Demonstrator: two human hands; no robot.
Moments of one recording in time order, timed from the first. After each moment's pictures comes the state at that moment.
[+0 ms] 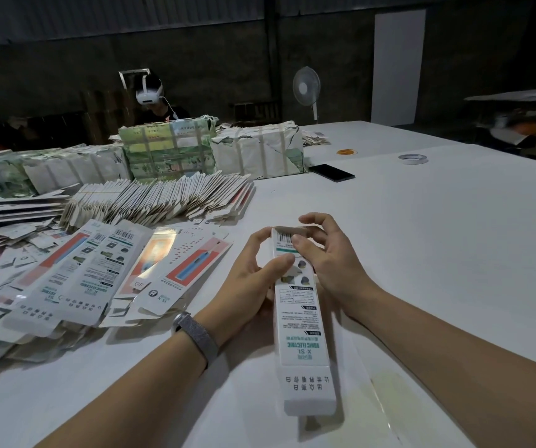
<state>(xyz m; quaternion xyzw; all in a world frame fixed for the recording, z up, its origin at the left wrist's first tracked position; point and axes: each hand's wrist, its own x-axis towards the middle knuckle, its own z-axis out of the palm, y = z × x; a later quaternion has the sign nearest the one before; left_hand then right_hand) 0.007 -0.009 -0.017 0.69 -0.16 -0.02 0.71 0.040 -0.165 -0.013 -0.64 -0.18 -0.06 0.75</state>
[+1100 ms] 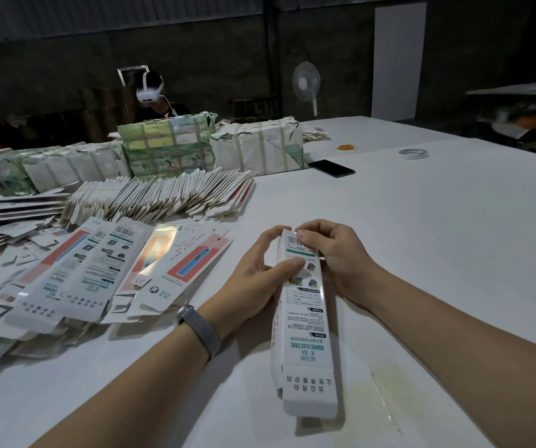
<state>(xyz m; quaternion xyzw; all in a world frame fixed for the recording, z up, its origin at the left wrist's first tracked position) 0.011 -0.009 -0.017 0.72 -0.16 -0.06 0.67 0.051 -0.174 -0.008 -0.63 -0.12 0.03 0.77</state>
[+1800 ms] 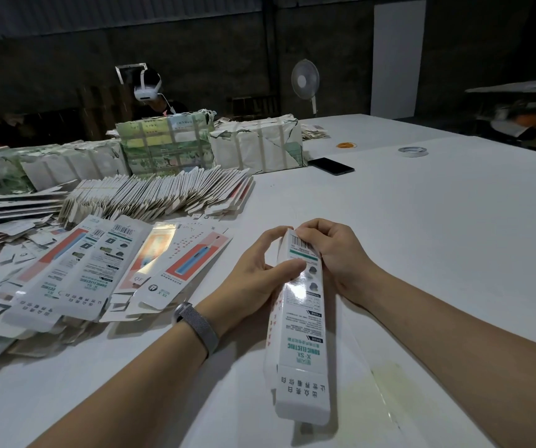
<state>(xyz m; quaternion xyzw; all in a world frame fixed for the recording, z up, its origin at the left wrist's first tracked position) 0.009 -0.010 -0.013 0.74 -0.16 -0.07 0.65 0.049 -0.173 -0.009 -0.65 -0.10 0.03 0.75</state>
